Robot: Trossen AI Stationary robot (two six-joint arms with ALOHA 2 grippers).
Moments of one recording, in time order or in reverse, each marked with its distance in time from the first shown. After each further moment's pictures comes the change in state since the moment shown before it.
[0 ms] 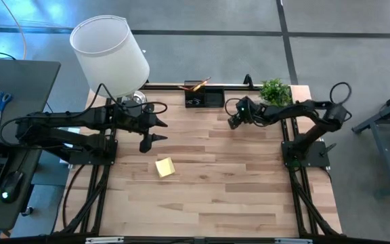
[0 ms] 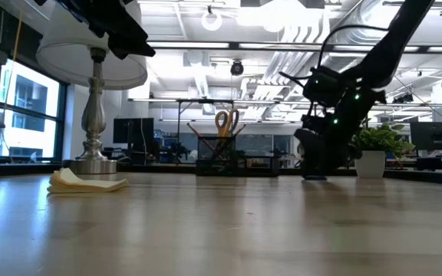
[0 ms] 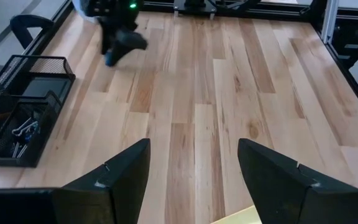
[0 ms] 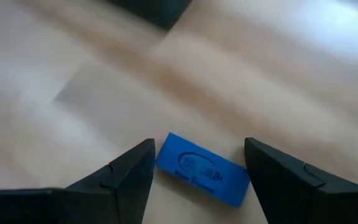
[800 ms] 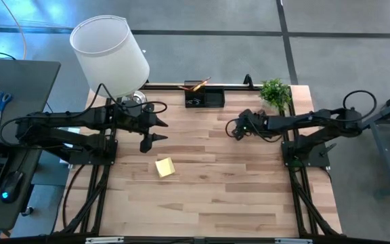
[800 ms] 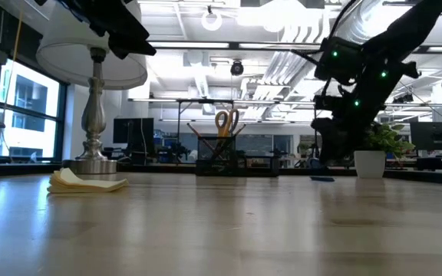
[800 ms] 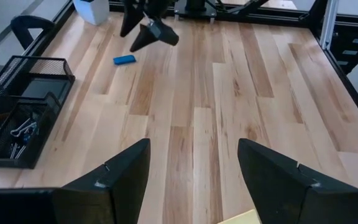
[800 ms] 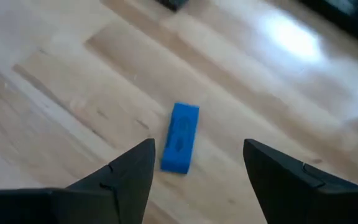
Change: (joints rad) left arm 0.000 0.000 0.000 0.013 0.000 -0.018; right arm 0.295 -0.234 -0.008 -0.284 0.365 0.106
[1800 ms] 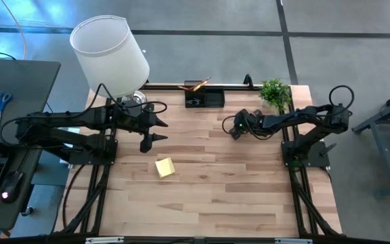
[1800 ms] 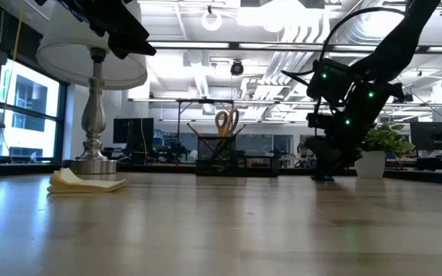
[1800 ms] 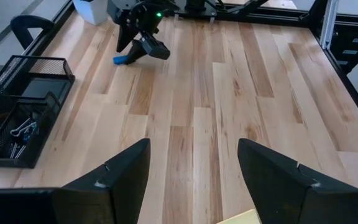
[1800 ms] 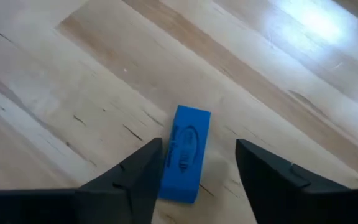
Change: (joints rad) left arm 0.000 0.000 0.000 -0.001 0.000 0.000; right arm -0.095 0.172 -0.025 0.171 -0.063 -0.071
